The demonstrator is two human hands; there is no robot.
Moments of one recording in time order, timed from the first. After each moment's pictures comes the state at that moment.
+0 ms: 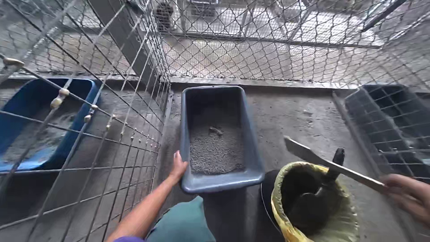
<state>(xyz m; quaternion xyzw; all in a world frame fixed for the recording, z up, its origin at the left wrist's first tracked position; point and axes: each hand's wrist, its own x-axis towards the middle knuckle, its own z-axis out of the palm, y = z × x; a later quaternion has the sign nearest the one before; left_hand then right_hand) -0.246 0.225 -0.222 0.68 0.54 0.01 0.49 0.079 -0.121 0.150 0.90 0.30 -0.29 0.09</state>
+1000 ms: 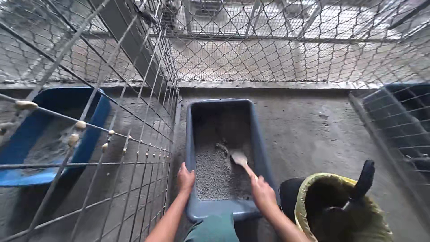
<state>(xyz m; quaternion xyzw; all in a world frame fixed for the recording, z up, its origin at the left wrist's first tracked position) -0.254 0.240 -0.217 0.64 0.64 -0.01 0.43 -0.072 0.049 -0.126 0.88 0.28 -0.37 0.10</state>
